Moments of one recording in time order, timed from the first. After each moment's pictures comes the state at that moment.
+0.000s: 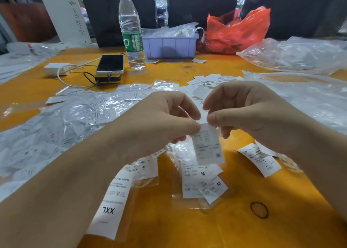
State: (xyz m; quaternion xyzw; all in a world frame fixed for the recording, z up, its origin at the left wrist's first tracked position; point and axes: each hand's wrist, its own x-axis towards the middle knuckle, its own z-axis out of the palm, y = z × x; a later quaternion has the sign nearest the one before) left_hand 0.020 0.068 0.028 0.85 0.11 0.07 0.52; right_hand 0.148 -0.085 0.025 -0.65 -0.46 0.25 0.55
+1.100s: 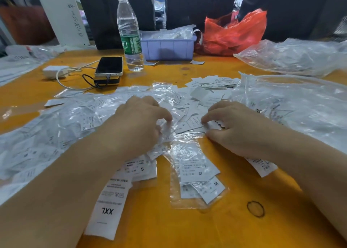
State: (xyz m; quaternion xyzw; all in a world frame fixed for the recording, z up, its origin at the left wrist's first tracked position) left_hand 0.027 0.100 0.010 0.98 0.19 0.06 0.07; right_hand 0.152 -0.079 0.004 -0.87 -0.46 0.04 0.15
